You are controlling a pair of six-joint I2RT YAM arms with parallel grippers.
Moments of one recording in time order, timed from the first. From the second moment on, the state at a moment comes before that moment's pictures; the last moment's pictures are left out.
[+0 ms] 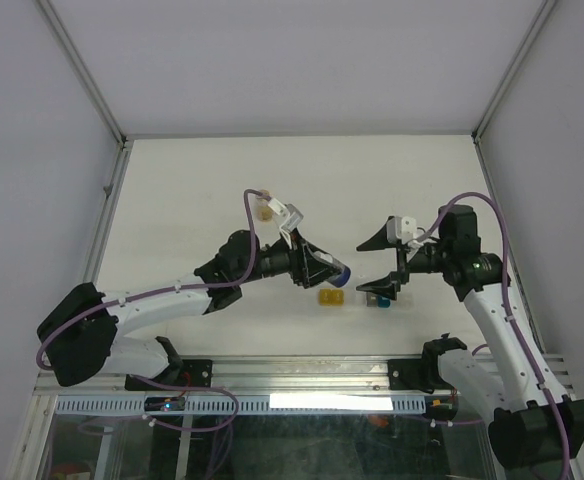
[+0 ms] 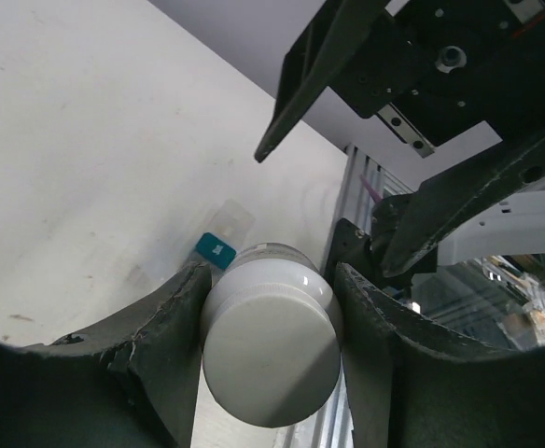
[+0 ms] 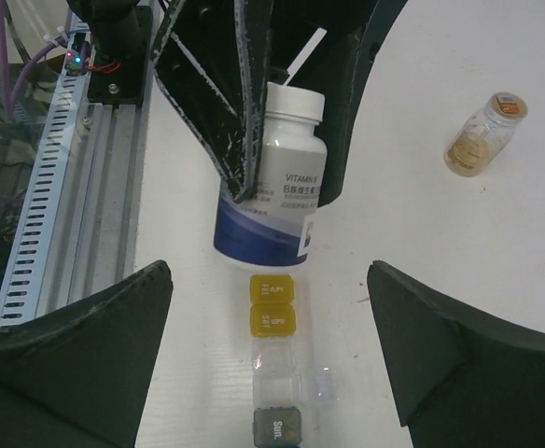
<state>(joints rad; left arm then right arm) -0.91 1.29 0.65 0.61 0.35 -0.54 0.18 0.86 0.80 -0.68 -1.24 -0.79</state>
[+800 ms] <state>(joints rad) -1.06 1.39 0.73 0.65 0.02 -0.68 0.27 0.81 0.66 -0.41 -1.10 -0.67</state>
